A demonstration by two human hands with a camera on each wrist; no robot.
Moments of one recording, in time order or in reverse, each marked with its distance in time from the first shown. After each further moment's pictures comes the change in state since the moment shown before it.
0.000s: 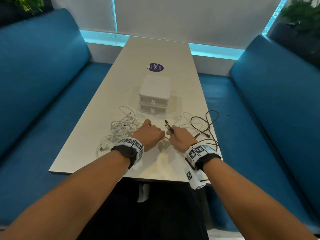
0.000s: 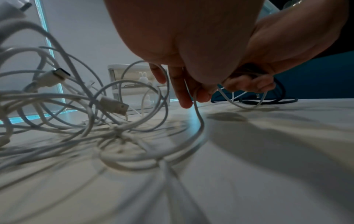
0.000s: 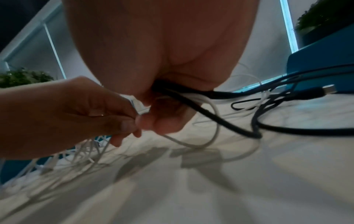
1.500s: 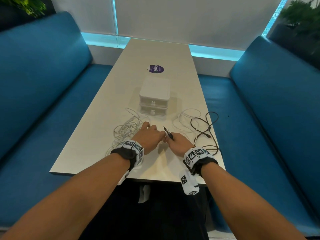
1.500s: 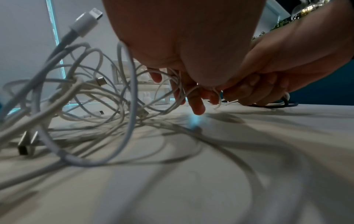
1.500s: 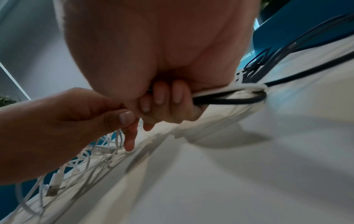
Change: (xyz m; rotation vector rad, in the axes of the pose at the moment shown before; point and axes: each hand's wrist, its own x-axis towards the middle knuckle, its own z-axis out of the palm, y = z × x) left_hand -0.005 0.006 -0.001 -0.039 -0.026 -0.065; right_hand 0.002 0.009 0.023 0.155 -0.025 0.037
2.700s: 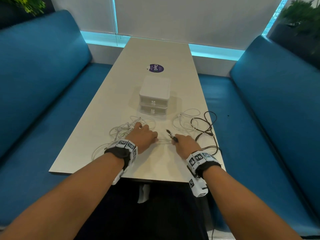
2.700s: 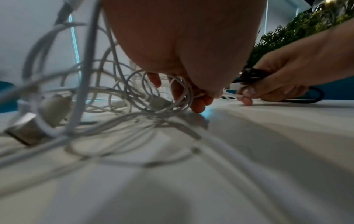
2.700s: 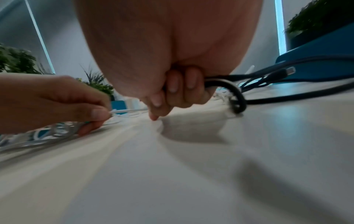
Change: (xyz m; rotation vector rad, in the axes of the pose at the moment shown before) left_hand -0.007 -0.020 0.012 0.001 -0.064 -0.051; right_hand -0.012 0.016 -0.008 -0.335 0.063 0.051
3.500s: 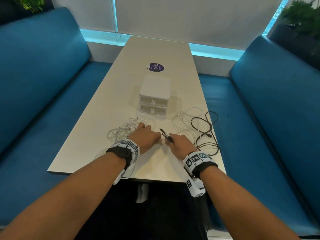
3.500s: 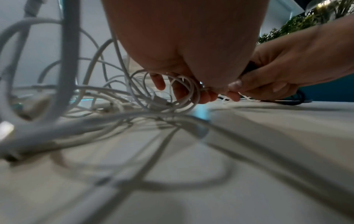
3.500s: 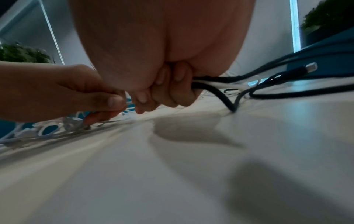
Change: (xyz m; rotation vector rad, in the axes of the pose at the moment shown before) left_hand 0.008 0.002 0.010 -0.070 0.056 0.043; right_hand 0.004 -0.013 0.006 0.126 -0.011 -0.118
